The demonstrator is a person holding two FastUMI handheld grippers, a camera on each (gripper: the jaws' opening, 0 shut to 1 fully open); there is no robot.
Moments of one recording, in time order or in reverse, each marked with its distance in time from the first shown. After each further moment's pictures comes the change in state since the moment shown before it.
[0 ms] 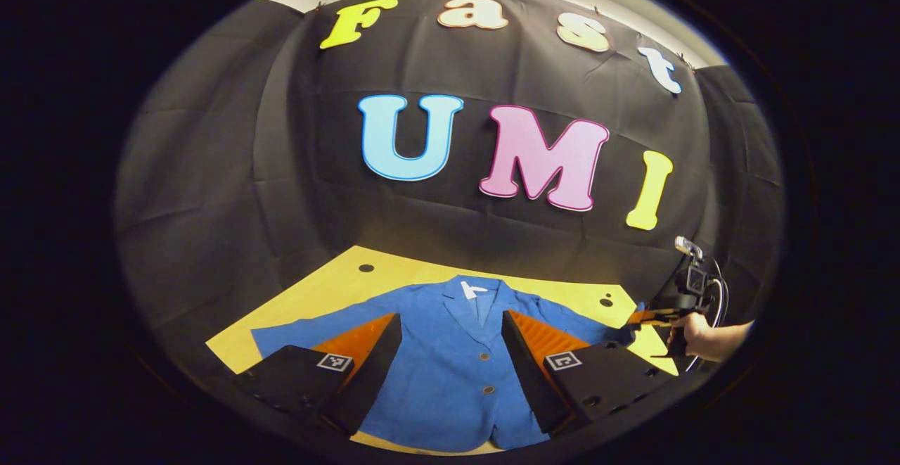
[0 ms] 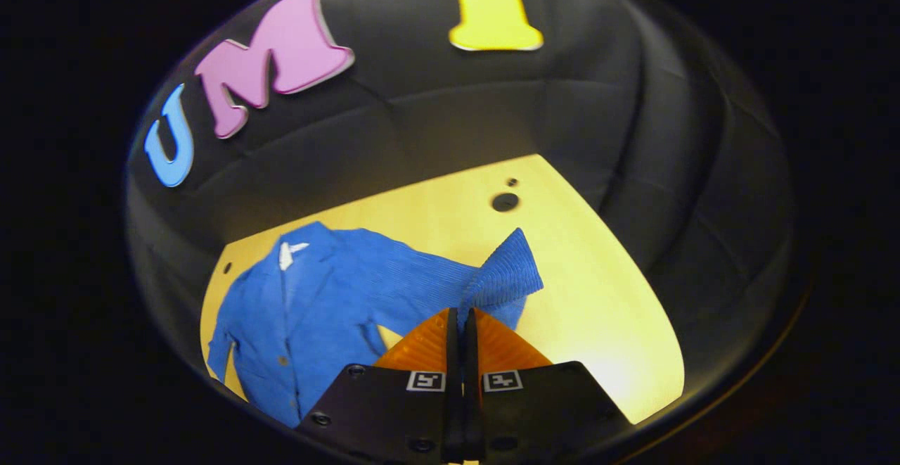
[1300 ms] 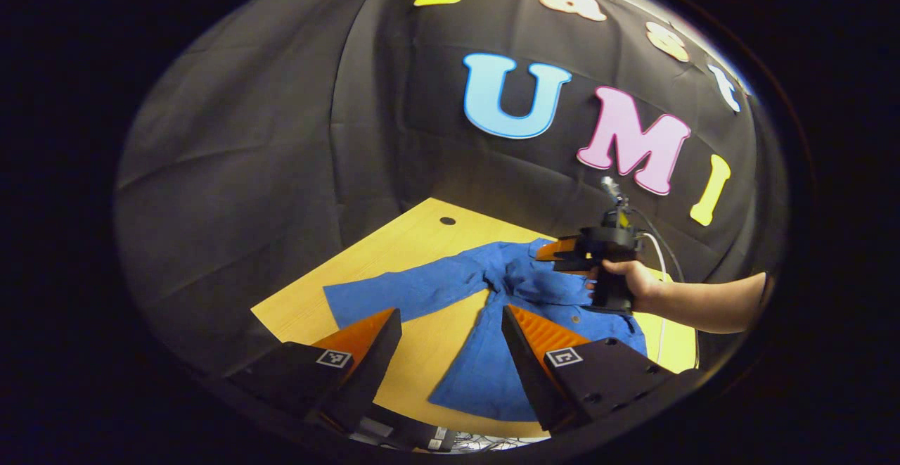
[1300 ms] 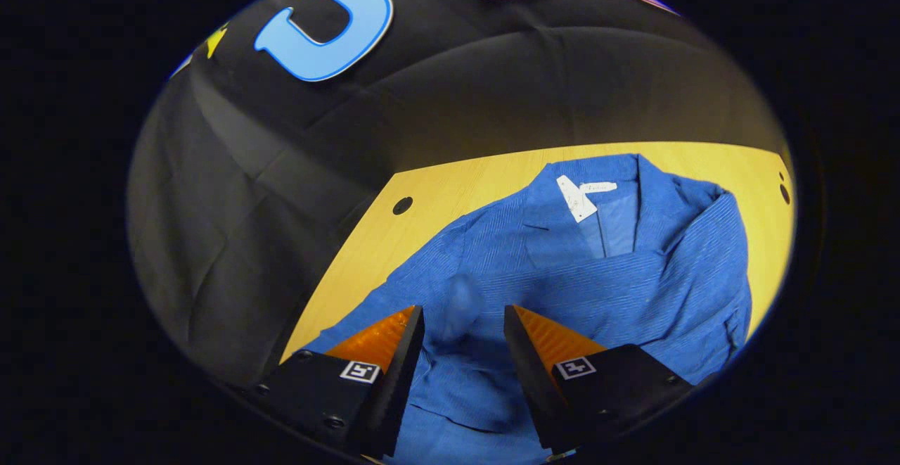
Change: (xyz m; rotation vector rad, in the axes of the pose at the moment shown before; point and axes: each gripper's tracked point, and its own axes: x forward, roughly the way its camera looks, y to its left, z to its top) left arm 0.002 0.193 -0.089 -0.170 0.186 0.157; right arm 0.049 0.401 -0.129 -0.194 0.193 0.506
